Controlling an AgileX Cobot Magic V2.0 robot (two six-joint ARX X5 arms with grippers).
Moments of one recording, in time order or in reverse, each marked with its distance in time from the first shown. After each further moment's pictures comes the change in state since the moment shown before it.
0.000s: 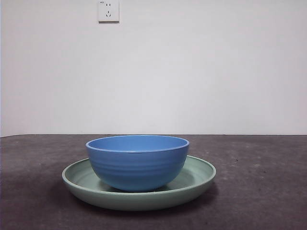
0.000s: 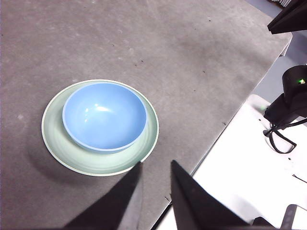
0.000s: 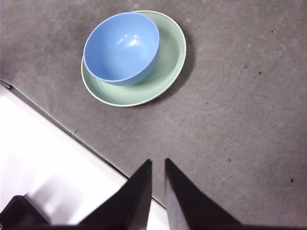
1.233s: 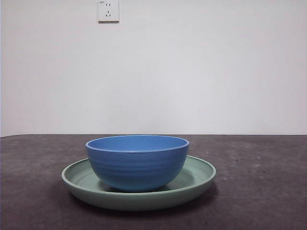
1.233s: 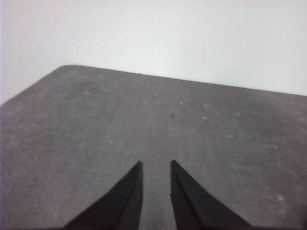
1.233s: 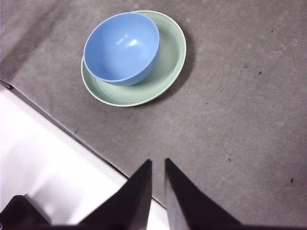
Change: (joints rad) left arm 0.715 -0.523 -0.912 0.879 -0.266 -0.066; right arm 0.000 0.000 0.000 0.000 0.000 0.000
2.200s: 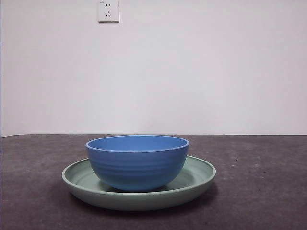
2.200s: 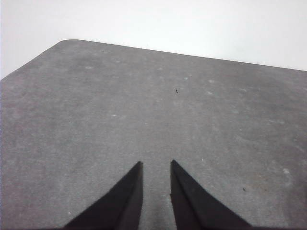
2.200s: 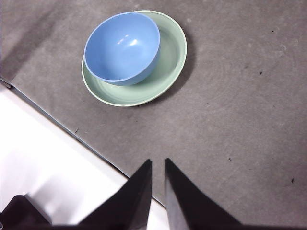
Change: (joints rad) left arm 0.000 -0.047 -0.001 -0.132 -0.001 0.011; right arm 0.000 0.000 0.000 0.000 -0.002 0.000
